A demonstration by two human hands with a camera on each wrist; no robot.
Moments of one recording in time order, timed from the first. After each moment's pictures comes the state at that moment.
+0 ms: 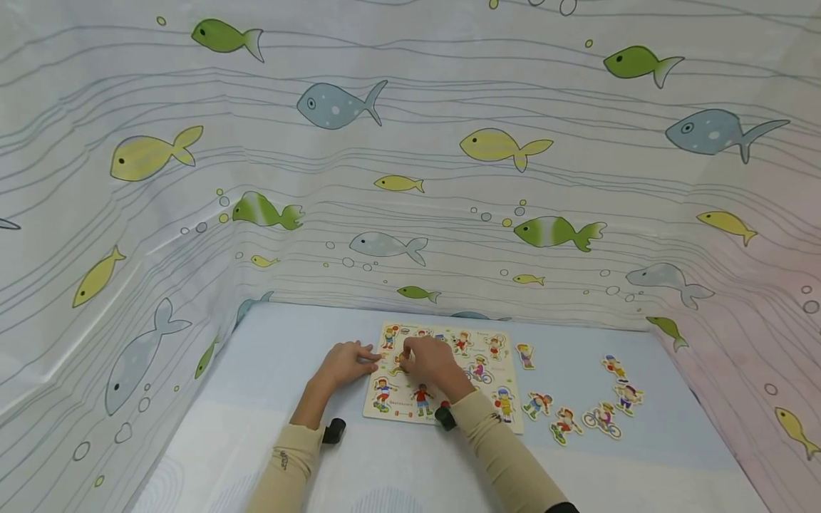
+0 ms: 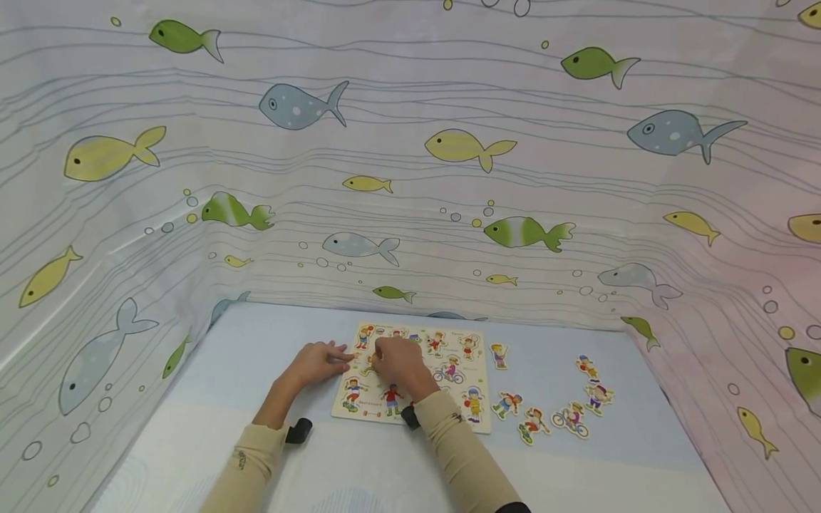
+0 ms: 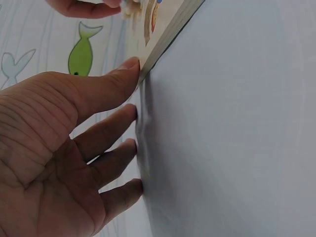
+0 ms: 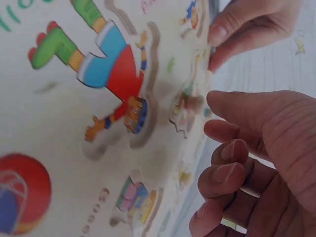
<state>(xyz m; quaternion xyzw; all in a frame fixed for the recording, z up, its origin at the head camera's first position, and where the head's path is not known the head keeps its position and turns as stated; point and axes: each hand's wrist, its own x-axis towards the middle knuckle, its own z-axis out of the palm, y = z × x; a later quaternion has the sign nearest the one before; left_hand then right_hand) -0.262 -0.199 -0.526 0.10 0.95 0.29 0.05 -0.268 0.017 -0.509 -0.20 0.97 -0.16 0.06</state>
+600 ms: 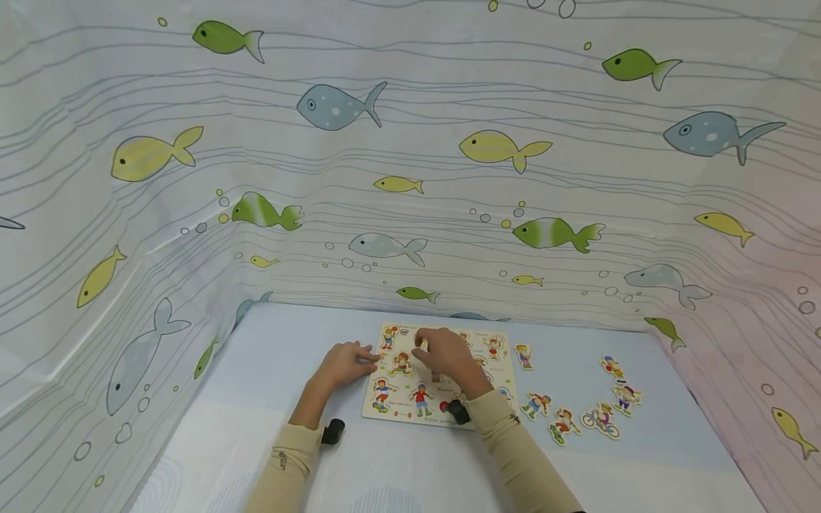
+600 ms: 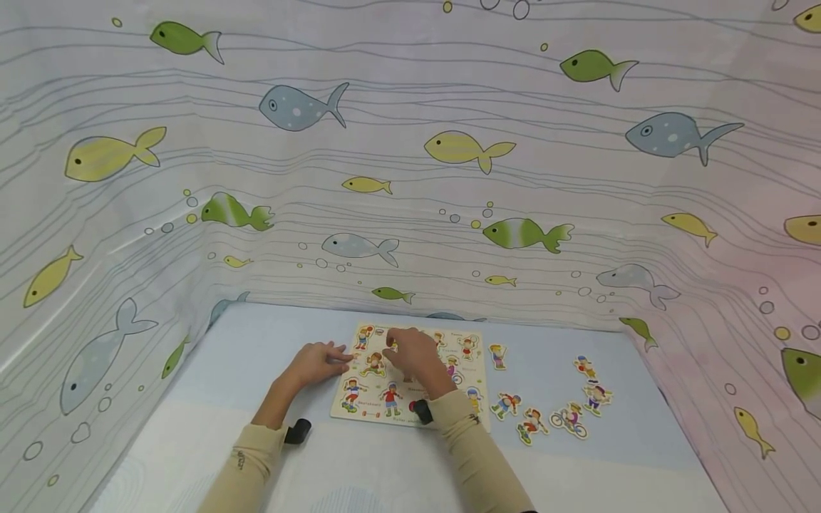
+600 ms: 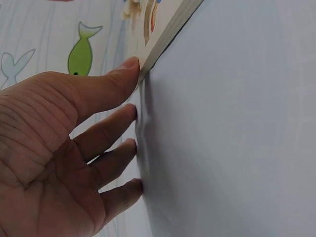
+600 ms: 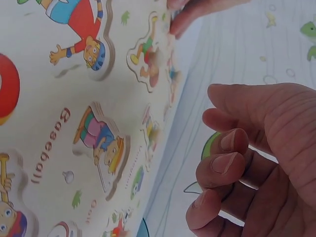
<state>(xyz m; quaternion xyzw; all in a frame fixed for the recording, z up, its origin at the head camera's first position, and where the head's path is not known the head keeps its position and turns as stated) -0.260 -0.198 -0.524 0.11 0.95 0.29 0.05 -0.264 0.048 -0.482 -0.22 0.96 -0.20 0.02</state>
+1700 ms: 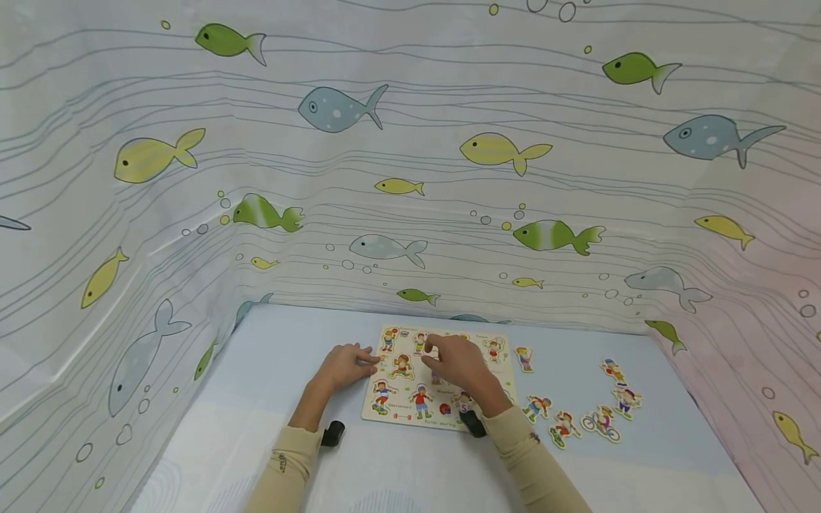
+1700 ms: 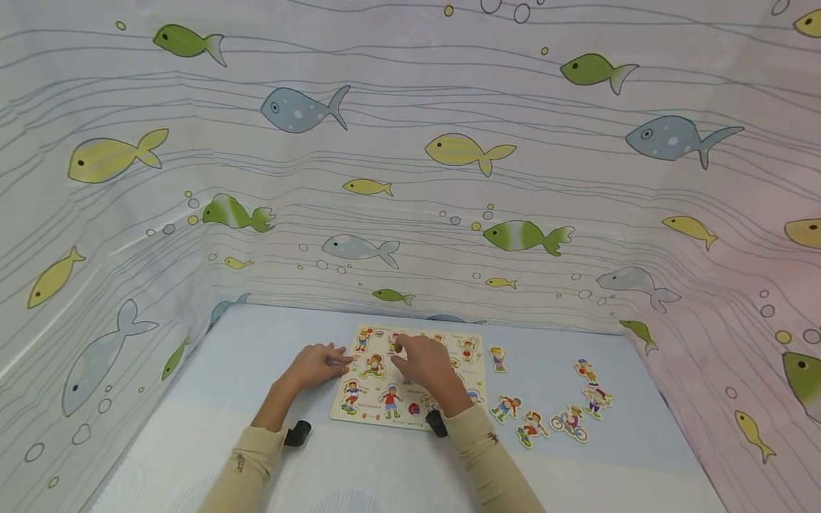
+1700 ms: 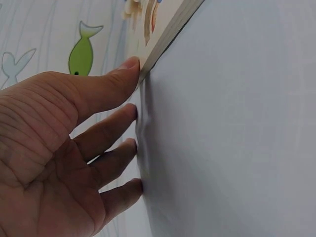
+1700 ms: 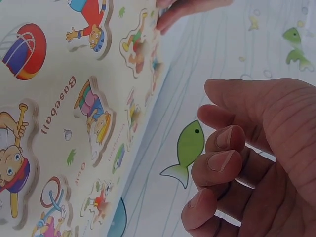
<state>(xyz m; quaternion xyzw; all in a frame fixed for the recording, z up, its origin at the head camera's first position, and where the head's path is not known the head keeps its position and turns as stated) -0.260 -0.197 -0.526 0.10 0.95 0.29 0.04 -0.242 0.068 -0.476 -0.23 0.95 -0.19 -0.02</state>
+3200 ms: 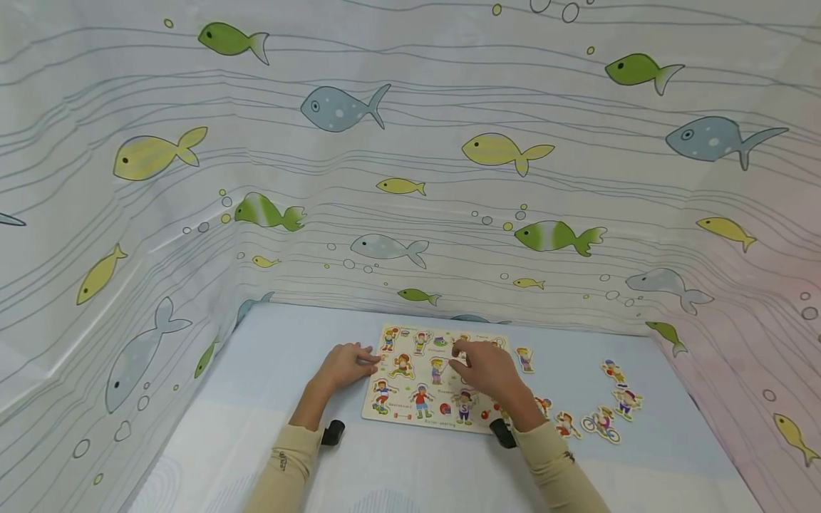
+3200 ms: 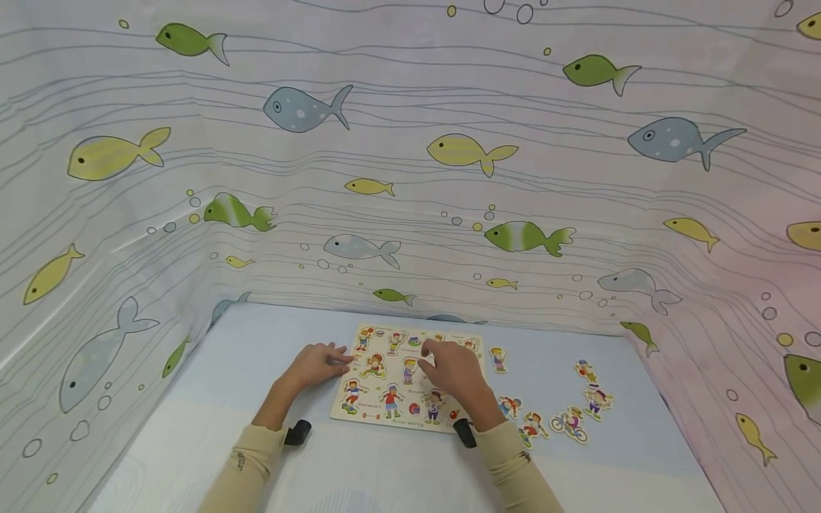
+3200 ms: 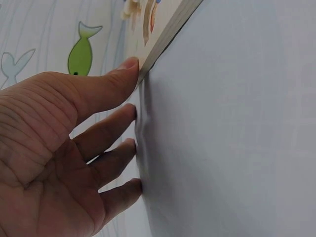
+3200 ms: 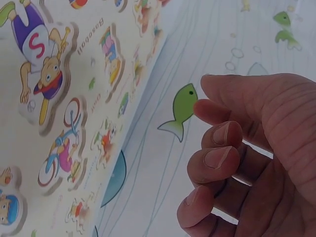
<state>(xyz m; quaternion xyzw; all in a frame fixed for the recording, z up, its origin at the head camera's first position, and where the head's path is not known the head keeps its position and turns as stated) -0.264 -0.198 -0.531 0.10 0.95 0.29 0.05 -0.222 0.112 -0.465 -0.20 0.96 -0.19 -0.04</state>
